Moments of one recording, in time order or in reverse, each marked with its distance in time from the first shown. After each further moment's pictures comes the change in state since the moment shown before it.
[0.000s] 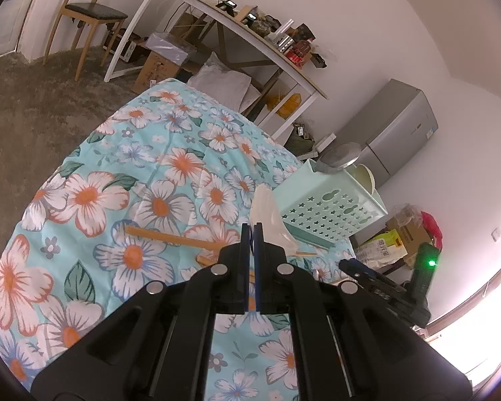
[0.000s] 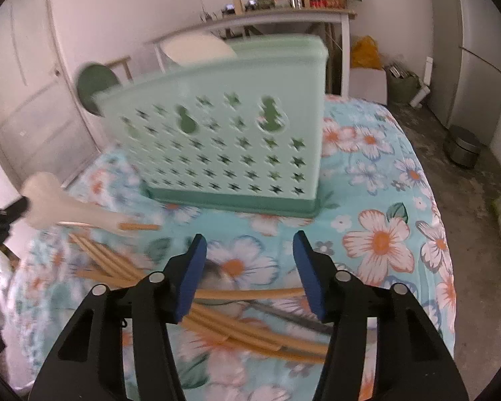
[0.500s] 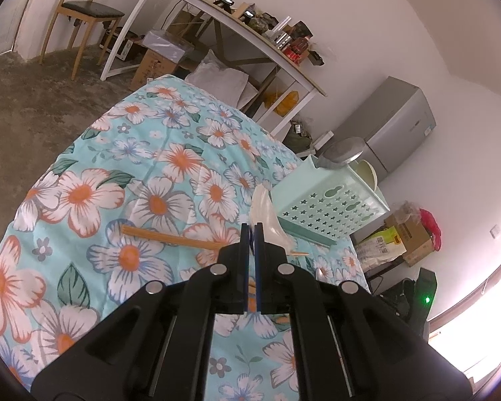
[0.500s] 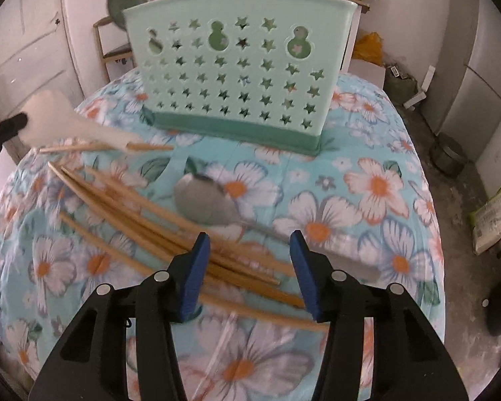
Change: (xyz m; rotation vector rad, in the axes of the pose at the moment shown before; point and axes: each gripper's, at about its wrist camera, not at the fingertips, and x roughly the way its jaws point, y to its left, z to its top) left arm 0.006 0.004 0.001 -0.002 0.009 -0.011; right arm -0.018 0.029 -0.051 -0.137 0.071 -0.083
